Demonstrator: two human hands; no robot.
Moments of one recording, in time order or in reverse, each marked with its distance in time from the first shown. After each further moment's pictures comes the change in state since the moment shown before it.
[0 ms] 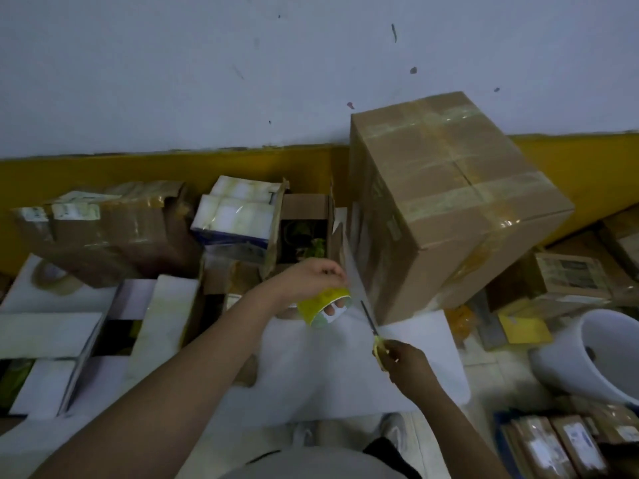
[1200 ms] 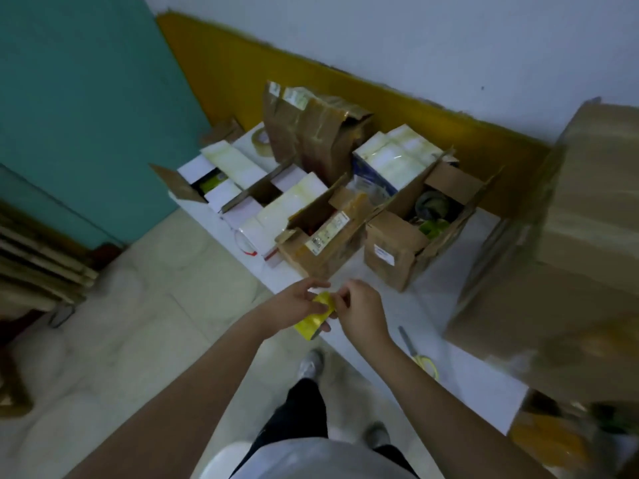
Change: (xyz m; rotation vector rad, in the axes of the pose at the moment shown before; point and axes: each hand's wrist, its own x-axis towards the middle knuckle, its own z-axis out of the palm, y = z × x) left_hand -0.144 -0.093 0.133 -0.517 0.676 -0.317; right_hand -0.017 -0.085 0.052 -0.090 -0.425 -0.793
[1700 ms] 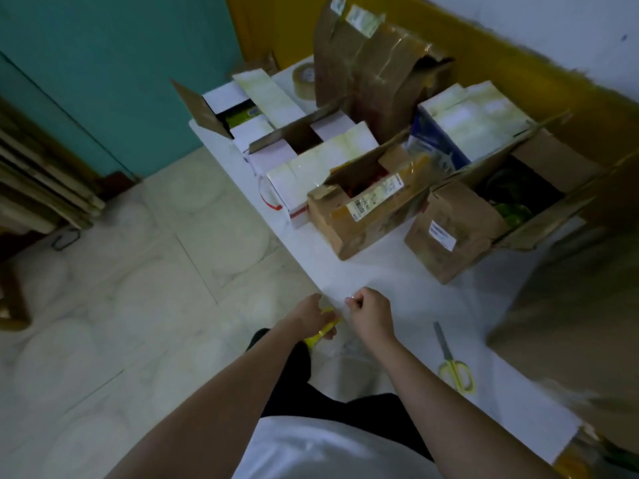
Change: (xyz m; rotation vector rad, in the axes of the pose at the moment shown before) left_hand 0.097 -0.165 0.021 -0.112 0.213 -0.189; right_hand 0.025 0.086 0.112 -0.118 -0.199 0.181
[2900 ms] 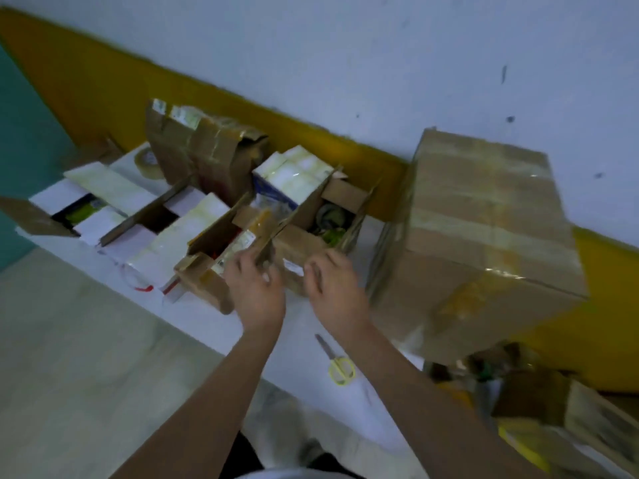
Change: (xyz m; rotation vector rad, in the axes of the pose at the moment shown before) left_hand -0.092 0.185 0.073 0.044 0.699 0.751; right_hand -0.089 -0.057 -0.213 -0.208 0.656 -0.349
